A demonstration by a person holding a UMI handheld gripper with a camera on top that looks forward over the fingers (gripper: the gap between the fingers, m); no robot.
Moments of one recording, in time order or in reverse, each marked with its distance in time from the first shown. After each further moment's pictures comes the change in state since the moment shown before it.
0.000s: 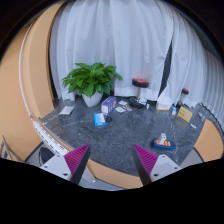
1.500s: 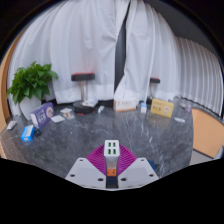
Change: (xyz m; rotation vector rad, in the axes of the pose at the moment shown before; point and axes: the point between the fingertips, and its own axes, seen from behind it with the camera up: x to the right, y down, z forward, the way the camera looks) arm 0.310 0.039 0.263 0.182 0.291 0.173
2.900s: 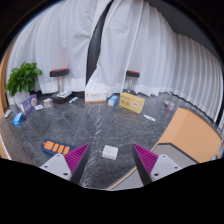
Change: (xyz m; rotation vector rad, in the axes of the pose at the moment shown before) arm 0.230 -0.004 -0.062 -0.126 0.036 -0.079
